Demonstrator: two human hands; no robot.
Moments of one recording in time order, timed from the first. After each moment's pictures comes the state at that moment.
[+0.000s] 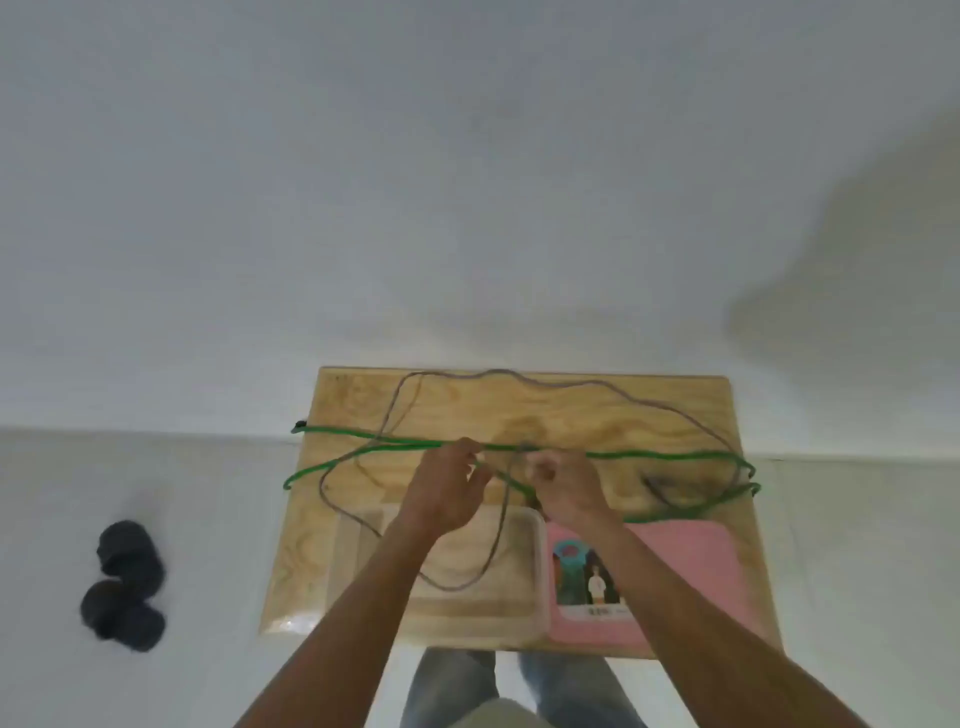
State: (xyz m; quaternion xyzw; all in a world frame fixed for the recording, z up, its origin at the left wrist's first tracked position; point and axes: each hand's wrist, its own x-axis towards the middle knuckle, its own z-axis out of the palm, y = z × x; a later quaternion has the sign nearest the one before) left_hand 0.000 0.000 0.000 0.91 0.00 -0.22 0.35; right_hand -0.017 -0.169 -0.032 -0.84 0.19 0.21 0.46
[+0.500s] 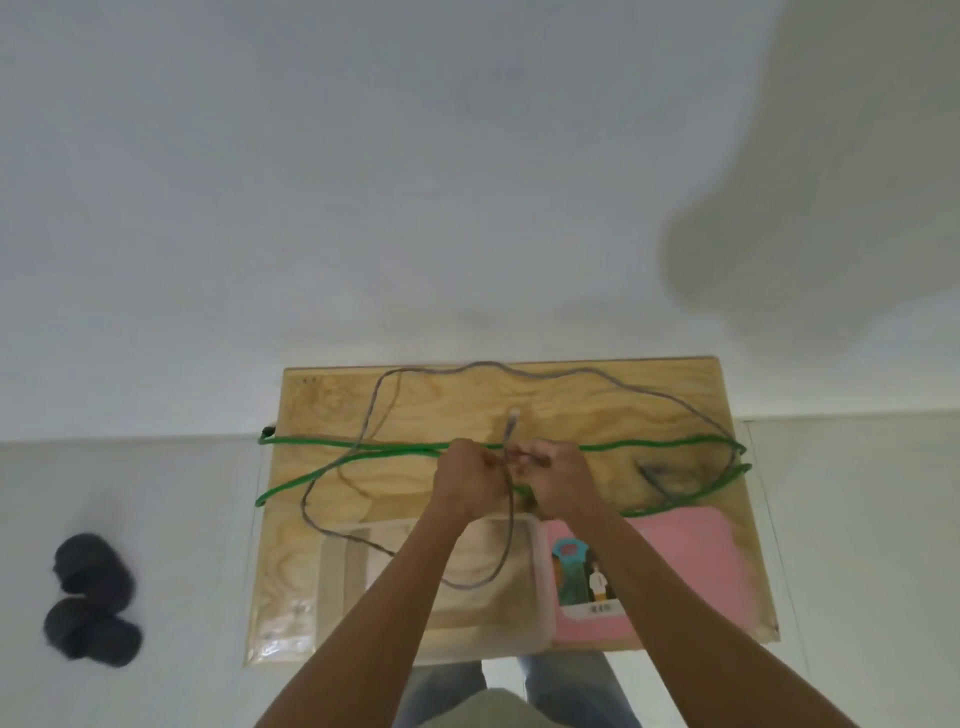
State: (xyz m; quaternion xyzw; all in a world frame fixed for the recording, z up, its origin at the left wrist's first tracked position) left_hand 0.032 -0.028 -0.019 0.82 0.14 -0.36 0.42; right_hand 0.002 -0.162 -0.048 -0.79 0.22 0.21 0.53
